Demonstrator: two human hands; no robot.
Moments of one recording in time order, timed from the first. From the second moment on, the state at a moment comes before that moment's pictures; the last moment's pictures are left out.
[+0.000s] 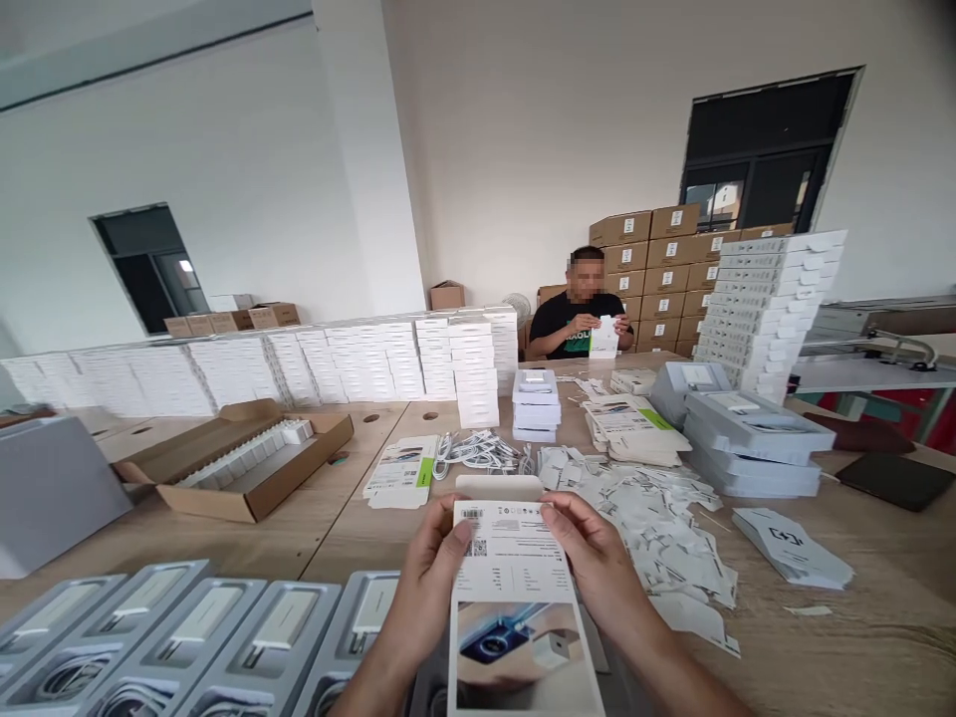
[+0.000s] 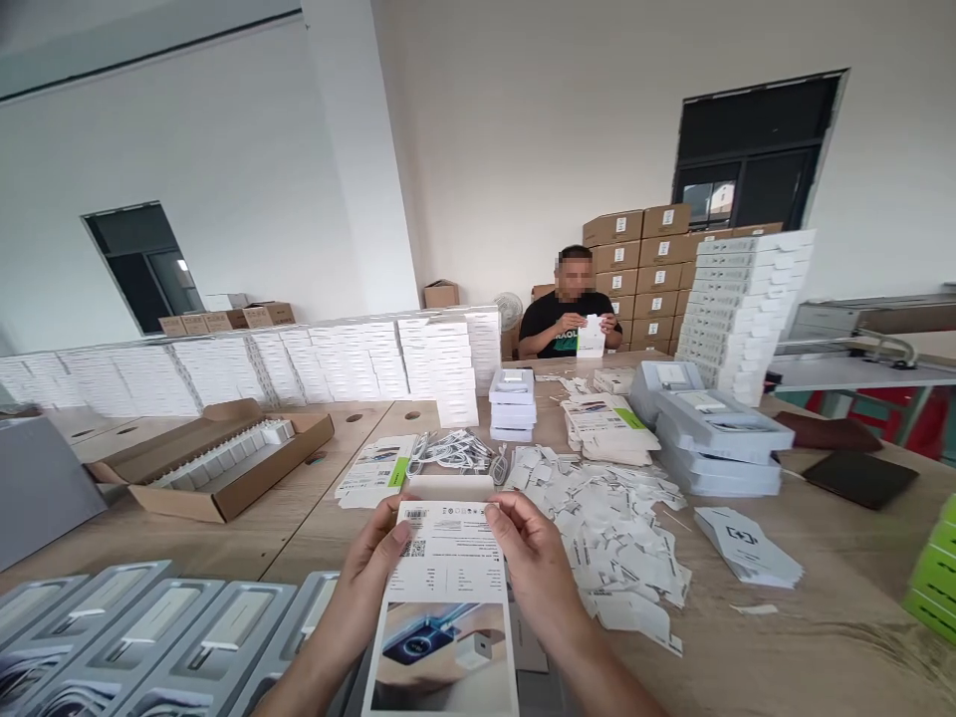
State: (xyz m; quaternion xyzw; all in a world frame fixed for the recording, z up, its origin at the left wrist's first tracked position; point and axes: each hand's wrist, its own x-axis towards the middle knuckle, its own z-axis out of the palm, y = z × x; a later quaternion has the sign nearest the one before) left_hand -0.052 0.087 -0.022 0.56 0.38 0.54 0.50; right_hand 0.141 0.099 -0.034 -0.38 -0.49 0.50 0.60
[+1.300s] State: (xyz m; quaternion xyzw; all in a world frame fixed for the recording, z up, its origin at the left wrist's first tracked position) left_hand -0.065 0.087 -0.012 0.58 0.31 0.42 0.63; right_hand 0.151 0.081 -0.013 -0.38 -0.72 0.39 0.43
